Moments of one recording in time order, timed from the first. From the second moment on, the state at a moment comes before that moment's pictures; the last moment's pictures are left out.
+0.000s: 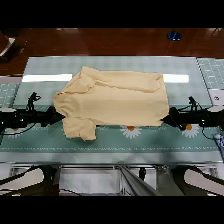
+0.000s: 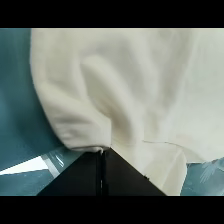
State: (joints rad) left arm 0.40 -1.32 0.57 0.65 -1.03 -0.98; right arm -0.36 -1.31 0.60 -0.80 1.02 1.33
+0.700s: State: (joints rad) left arm 0.41 -1.01 1.32 0.38 -1.13 -1.02; right arm -0.28 -1.24 1.82 -0.85 1.28 1.39
